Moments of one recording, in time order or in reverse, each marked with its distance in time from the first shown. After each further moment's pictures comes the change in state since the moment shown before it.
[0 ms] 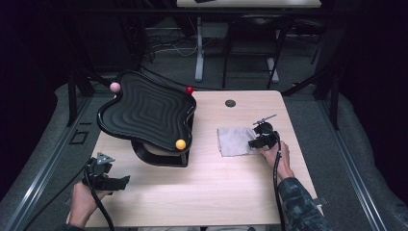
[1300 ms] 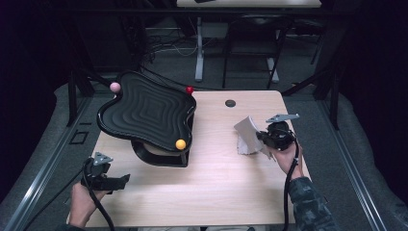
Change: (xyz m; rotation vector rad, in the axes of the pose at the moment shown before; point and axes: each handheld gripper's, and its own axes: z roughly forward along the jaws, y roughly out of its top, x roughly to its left) left arm -0.001 0.000 -0.008 -0.061 -0.028 -0.010; right arm 0.021 -0.012 -0.099 -0.285 0.058 -0.056
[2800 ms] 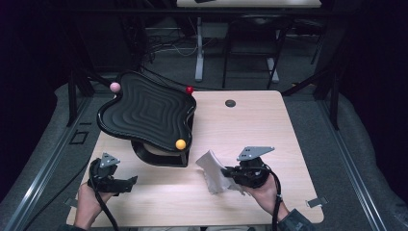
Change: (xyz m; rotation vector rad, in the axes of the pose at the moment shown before) left arm -0.022 0.006 -0.003 -0.025 -0.048 0.048; right arm 0.133 -0.028 -0.031 -0.018 0.379 -0.148
